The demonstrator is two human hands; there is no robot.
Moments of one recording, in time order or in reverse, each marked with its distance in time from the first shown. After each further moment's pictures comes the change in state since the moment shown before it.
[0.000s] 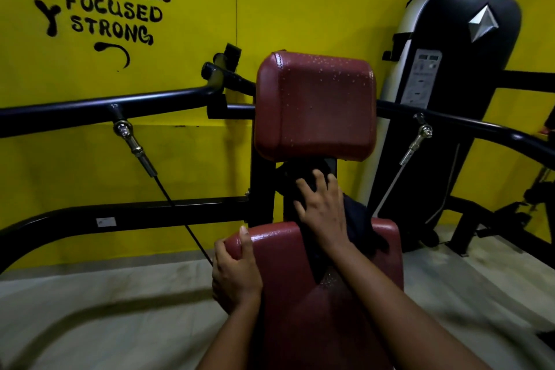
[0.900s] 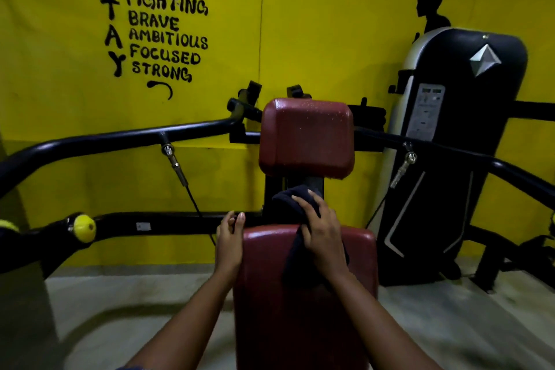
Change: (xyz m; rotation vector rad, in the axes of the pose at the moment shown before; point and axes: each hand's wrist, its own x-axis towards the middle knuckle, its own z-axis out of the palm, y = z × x) left_hand 0.009 0.044 -0.051 -0.208 -0.338 0.048; right_hand -0.038 -0.010 -0.103 0.473 -0.059 0.050
